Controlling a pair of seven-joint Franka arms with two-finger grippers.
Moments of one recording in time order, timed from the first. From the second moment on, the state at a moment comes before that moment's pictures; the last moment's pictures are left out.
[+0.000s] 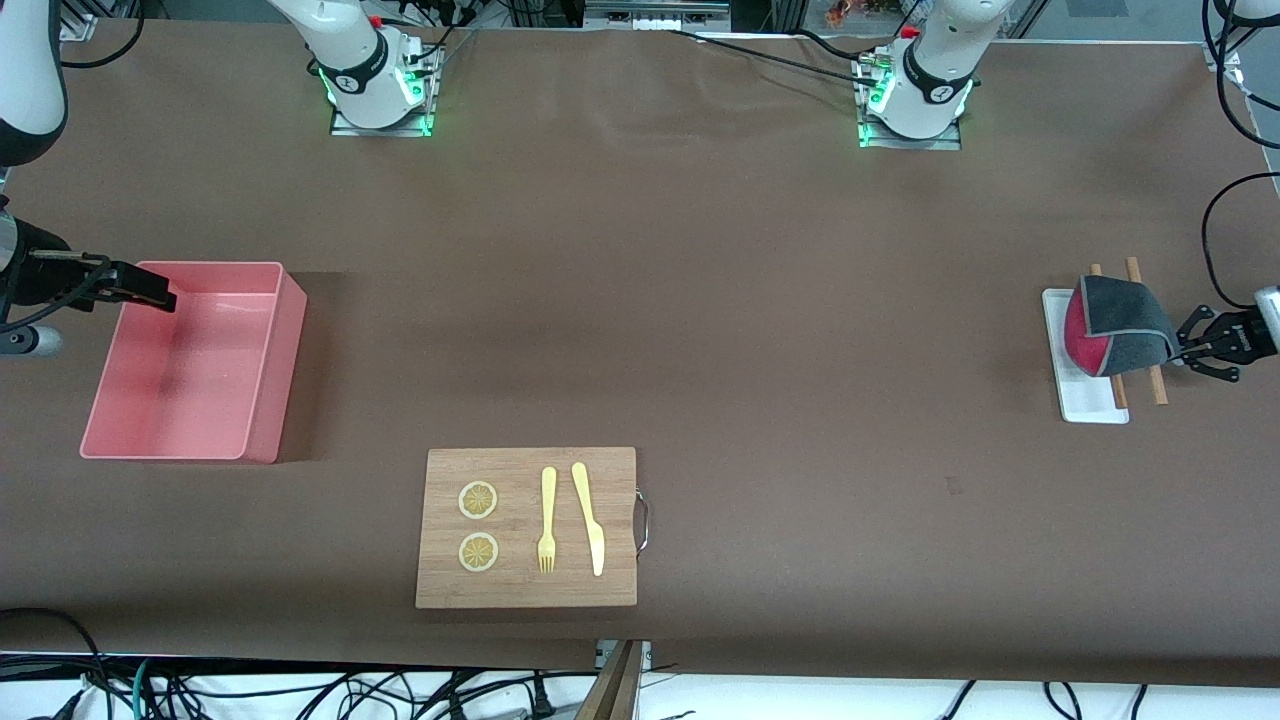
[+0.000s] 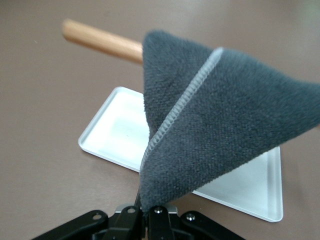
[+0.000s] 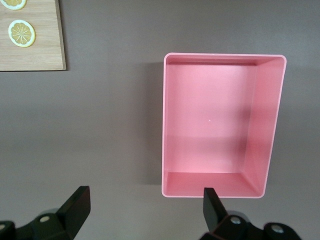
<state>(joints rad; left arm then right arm) 0.98 0.86 -0.25 -1.39 -0.39 1.77 2.13 -0.05 0.20 -0.02 -1.52 0.00 1.61 -0.07</state>
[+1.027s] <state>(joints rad) 0.79 0.47 -0.29 -1.29 -0.19 1.50 1.09 -0.01 0.37 0.23 -1.53 0.34 1.85 0.69</state>
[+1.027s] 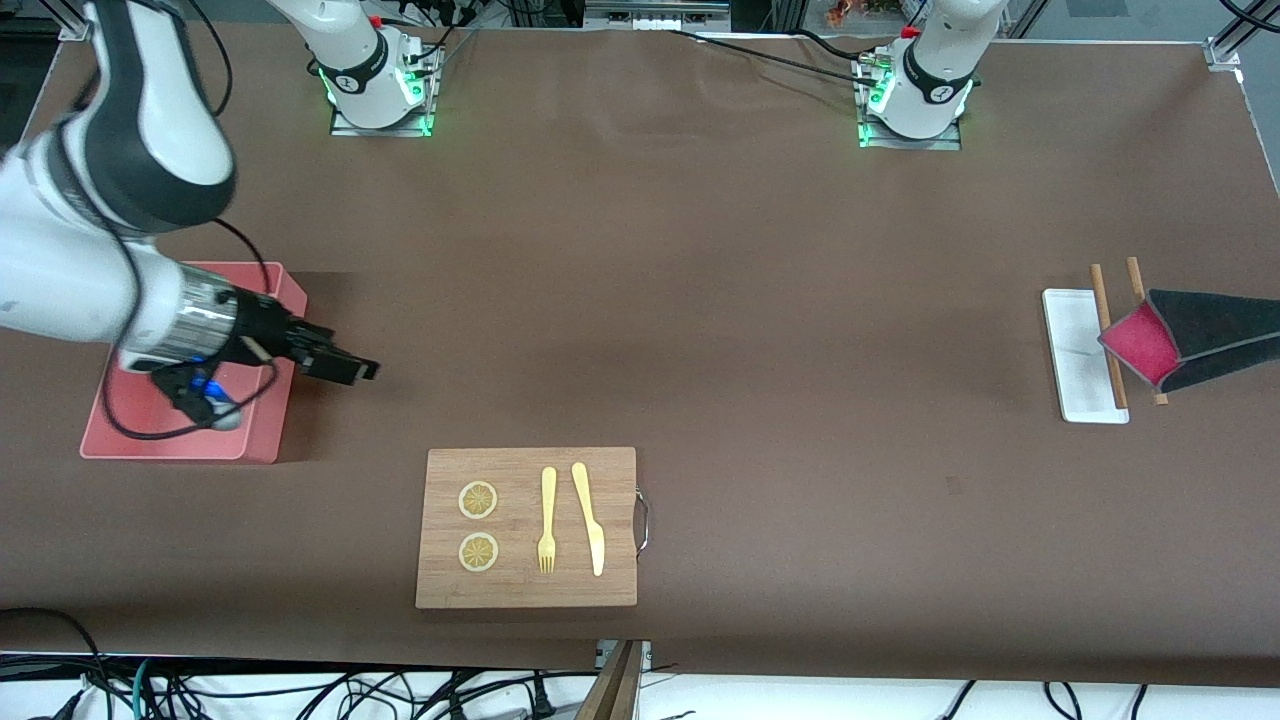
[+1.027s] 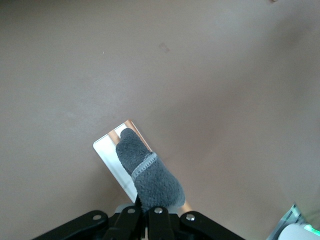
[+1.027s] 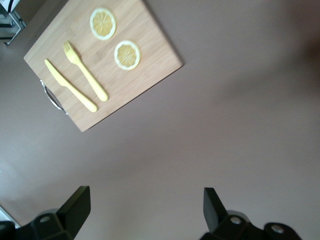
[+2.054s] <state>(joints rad) 0.17 0.42 -0.30 -1.29 -0.22 1.61 -0.23 0.17 0.58 0.37 -1.53 0.40 2.39 1.24</state>
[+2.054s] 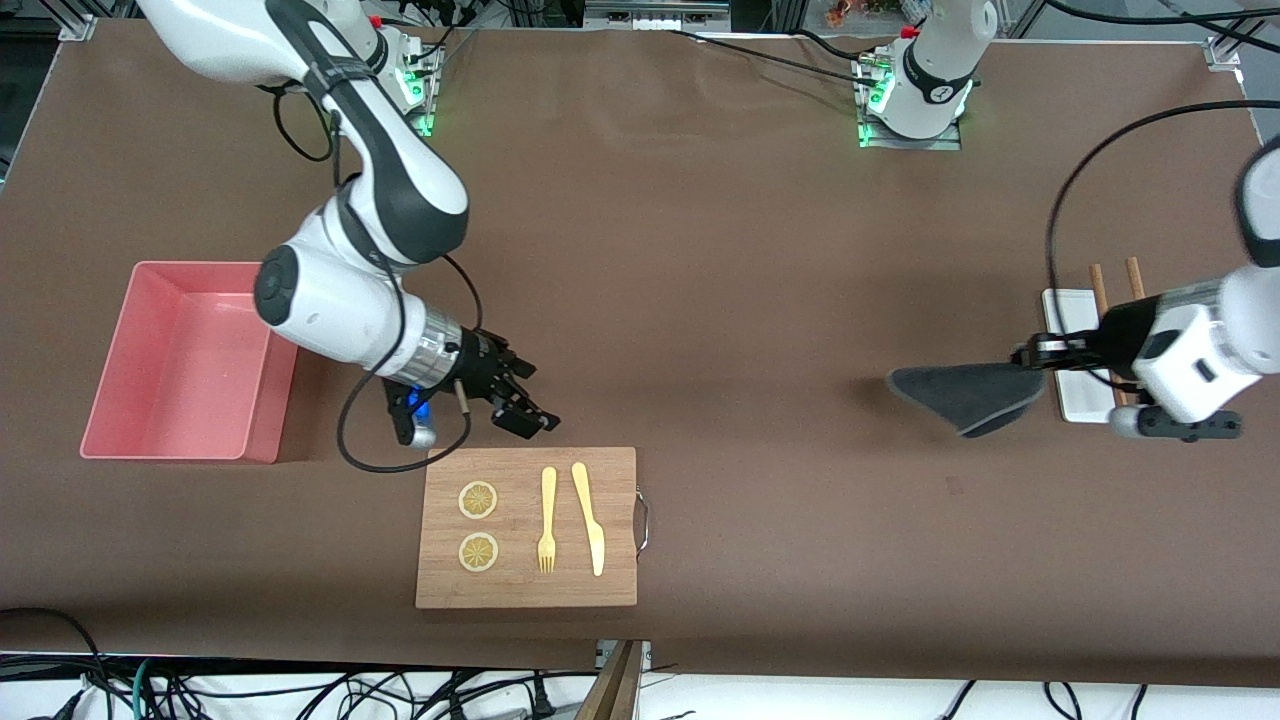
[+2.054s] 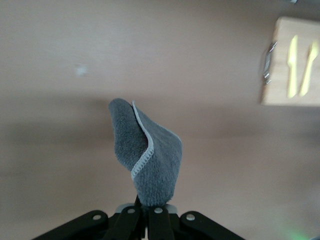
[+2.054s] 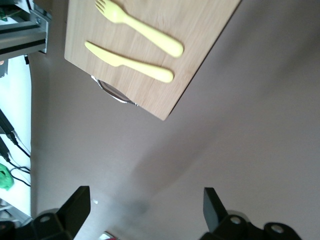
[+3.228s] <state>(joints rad) -0.24 0.54 -0.29 -1.32 -0.41 2.07 -0.67 0.28 0.76 0.42 -1.53 0.40 2.73 1.53</state>
